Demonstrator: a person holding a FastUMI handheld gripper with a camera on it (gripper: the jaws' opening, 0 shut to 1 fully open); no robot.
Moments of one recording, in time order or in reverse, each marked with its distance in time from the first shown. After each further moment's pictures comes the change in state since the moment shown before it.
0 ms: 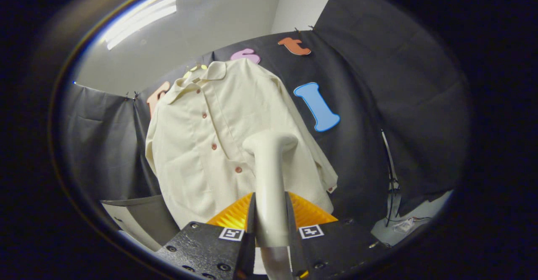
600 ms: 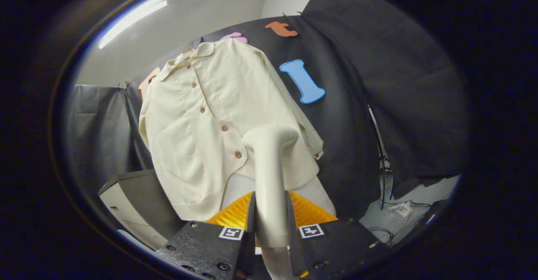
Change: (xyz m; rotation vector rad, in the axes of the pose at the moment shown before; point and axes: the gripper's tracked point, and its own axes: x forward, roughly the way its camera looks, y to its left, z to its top) arm -0.040 -0.026 -0.068 0.060 0.123 -0.074
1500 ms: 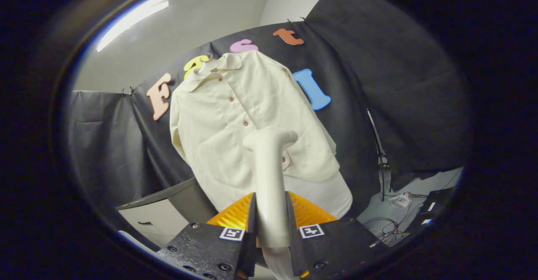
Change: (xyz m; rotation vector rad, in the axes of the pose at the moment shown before) arm -0.095 0.142 0.039 -0.027 -0.012 0.000
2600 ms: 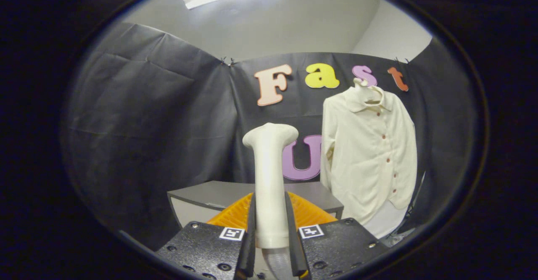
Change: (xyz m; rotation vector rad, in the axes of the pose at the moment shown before) arm -0.080 0.399 -0.026 -0.395 -0.078 0.348
